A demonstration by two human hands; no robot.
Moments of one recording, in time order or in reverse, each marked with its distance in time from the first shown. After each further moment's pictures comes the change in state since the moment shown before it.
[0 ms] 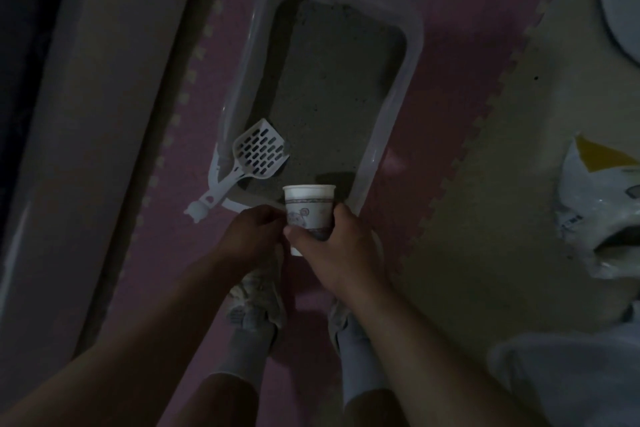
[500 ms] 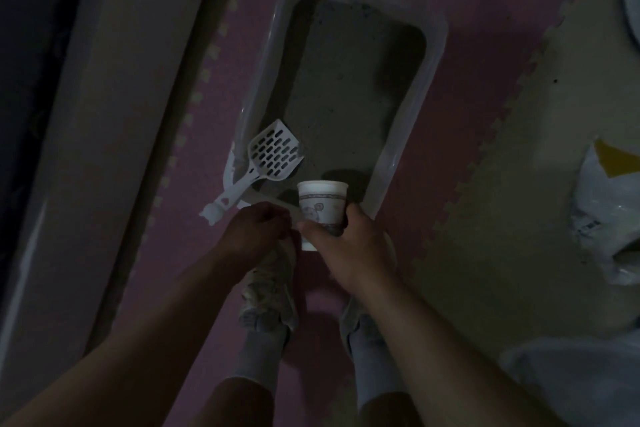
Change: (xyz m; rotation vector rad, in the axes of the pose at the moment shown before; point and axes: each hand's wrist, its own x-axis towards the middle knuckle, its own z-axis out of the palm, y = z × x) left_hand 0.010 -0.012 -0.024 -0.116 -0.005 -0.031; right_hand 0.011 -0.014 0.010 0.048 -0.026 0.088
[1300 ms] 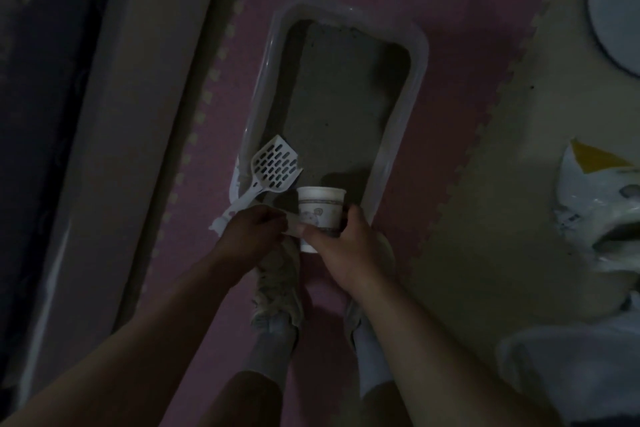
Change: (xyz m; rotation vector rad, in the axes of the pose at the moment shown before) left_hand -0.014 0.025 -0.022 0.026 -0.013 0.024; right_hand -0.012 -0.019 -0.005 0.216 -0.039 0.020
